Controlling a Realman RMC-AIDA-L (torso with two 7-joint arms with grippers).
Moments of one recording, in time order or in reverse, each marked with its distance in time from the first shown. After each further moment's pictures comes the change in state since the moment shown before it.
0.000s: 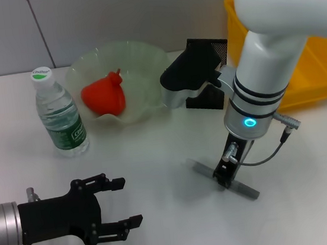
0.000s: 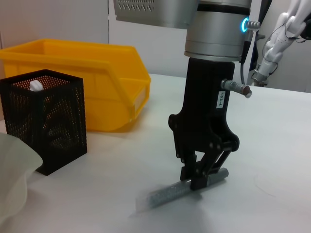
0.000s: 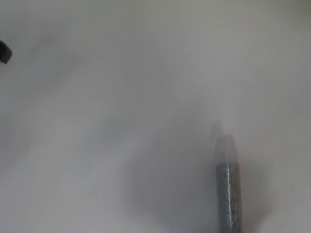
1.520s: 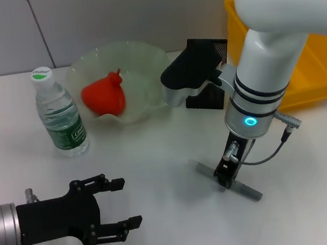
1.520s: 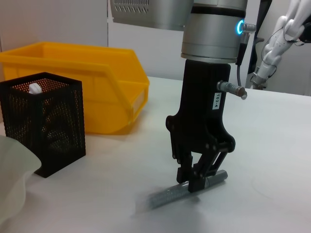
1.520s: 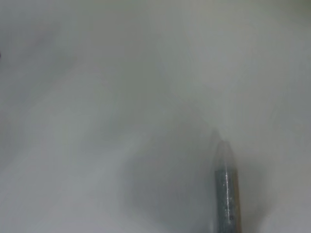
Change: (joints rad) left arm 0.008 0.000 0.000 0.007 -0.006 0.012 0.000; right arm 0.005 0.000 0.012 0.008 -0.009 -0.006 0.004
